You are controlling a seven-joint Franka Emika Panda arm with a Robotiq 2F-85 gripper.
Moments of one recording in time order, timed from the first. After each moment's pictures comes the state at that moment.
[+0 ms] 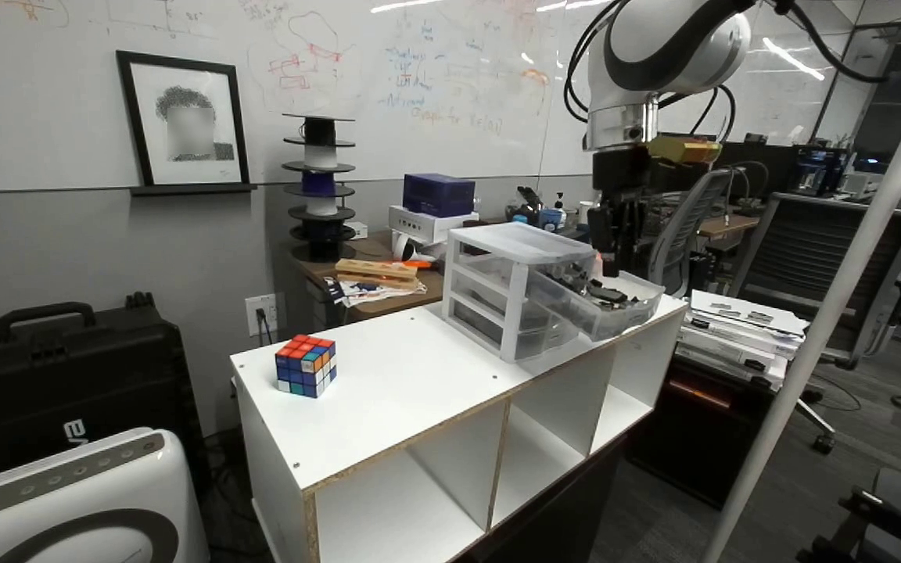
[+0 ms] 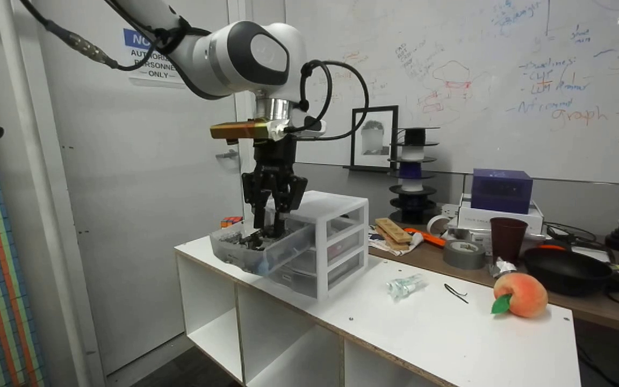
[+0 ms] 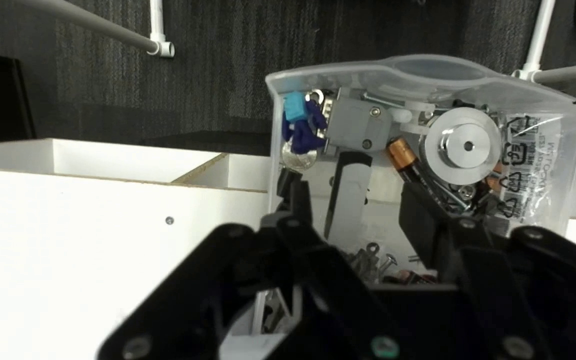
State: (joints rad) arm -0.02 0.26 -0.02 -1.89 -0.07 1.95 -0.11
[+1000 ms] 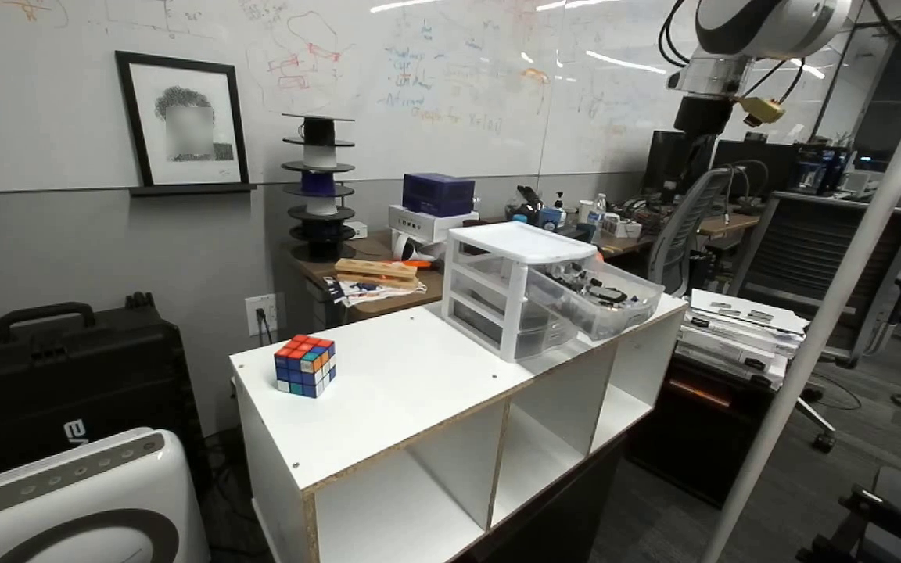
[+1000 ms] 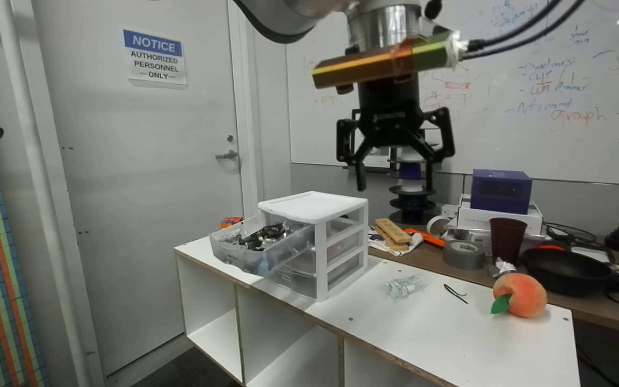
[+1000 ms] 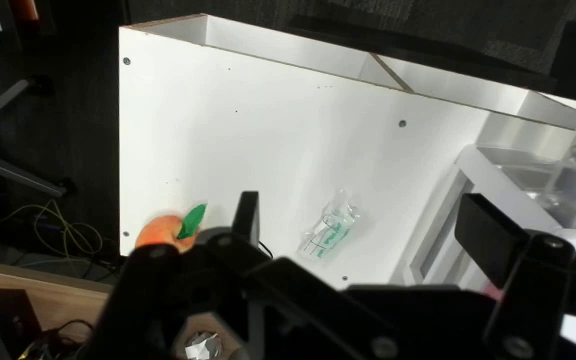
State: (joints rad) arm -0.24 0.23 -0.16 -1.79 0.00 2.13 -0.62
